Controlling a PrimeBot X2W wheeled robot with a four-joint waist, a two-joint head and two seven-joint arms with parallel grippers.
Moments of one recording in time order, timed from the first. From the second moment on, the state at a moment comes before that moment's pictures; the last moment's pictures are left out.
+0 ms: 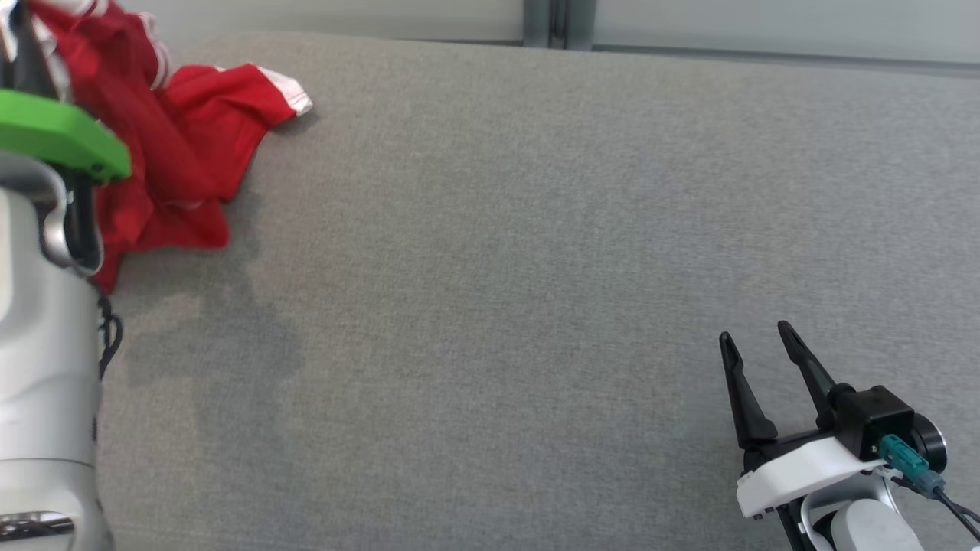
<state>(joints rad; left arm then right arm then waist) -0.95 0.29 -0.04 0.84 -0.37 -0.07 -0.22 -0.04 -0.12 0.07 0.17 0.15 0.13 -0.26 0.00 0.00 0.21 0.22</state>
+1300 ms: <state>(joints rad) -0.61 0.05 -0.35 0.62 -0.54 -0.03 -0.08 -0.11 -0.05 0.10 0.17 0.17 0.13 -0.26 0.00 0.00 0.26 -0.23</state>
